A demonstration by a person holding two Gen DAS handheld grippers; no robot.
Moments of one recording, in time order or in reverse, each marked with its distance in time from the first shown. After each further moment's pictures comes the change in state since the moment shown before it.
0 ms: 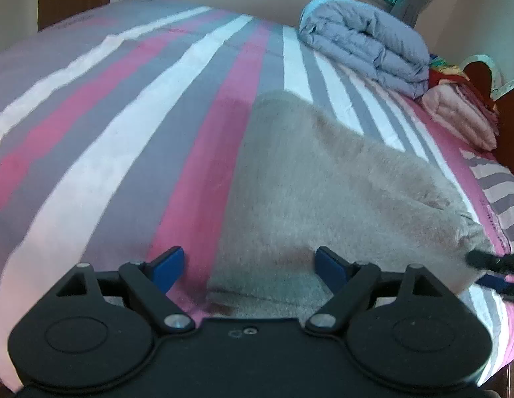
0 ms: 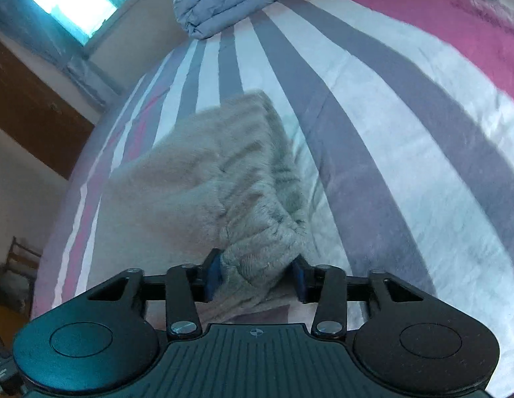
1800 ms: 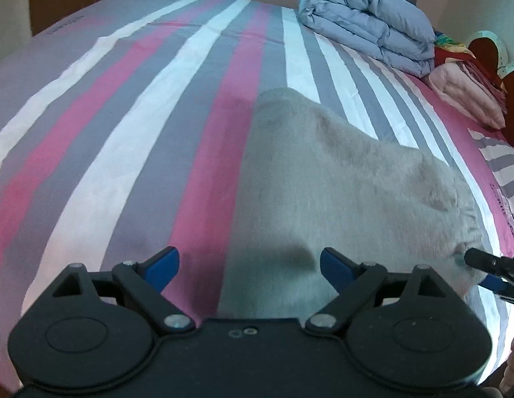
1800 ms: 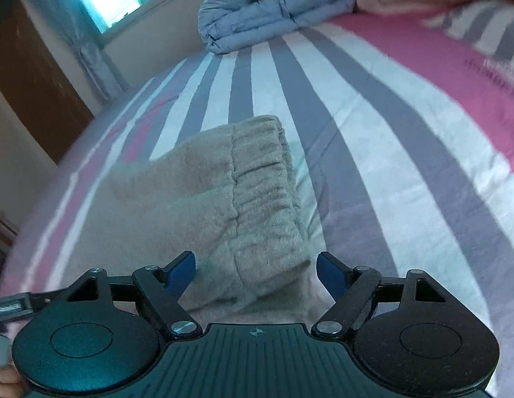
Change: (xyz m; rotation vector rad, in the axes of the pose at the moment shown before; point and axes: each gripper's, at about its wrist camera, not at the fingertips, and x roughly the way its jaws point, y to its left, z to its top) left arm 0.017 -0.003 0.029 0.046 0.098 0.034; right arm 0.023 0.007 -0.006 -0.063 -0.050 -0.020
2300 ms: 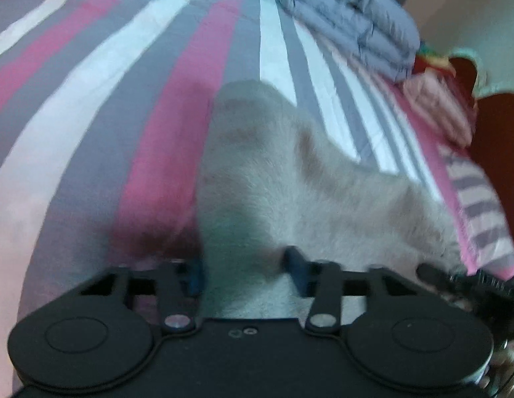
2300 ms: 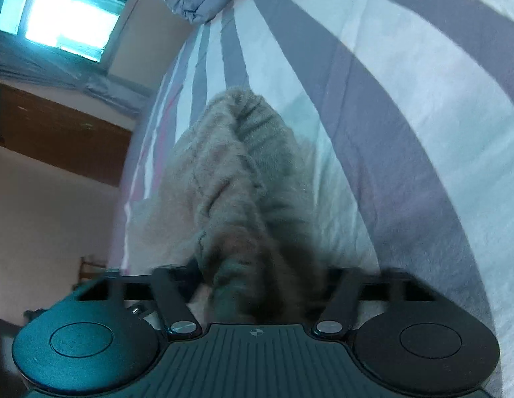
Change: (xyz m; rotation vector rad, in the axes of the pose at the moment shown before) left arm 0.057 0.021 0.032 -0.111 0.051 -0.241; right arm 0.069 -0.061 0.039 0.348 0.197 0.352
